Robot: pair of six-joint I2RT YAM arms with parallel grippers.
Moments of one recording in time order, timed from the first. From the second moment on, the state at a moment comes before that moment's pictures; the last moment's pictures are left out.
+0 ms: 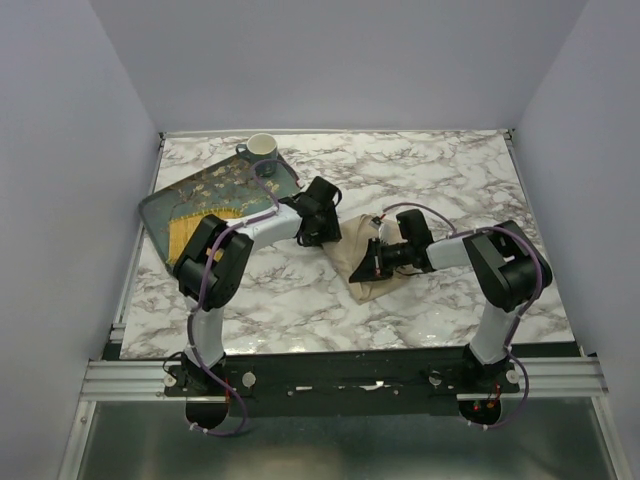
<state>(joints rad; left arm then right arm) -0.62 1.94 1.31 -0.37 -0.04 -0.77 0.41 1.84 0.73 0.24 -0.89 0.50</state>
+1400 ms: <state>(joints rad) -0.58 2.00 1.39 -0.46 -0.03 -0.79 0.72 1.64 1.15 -0.49 -0.07 0.25</state>
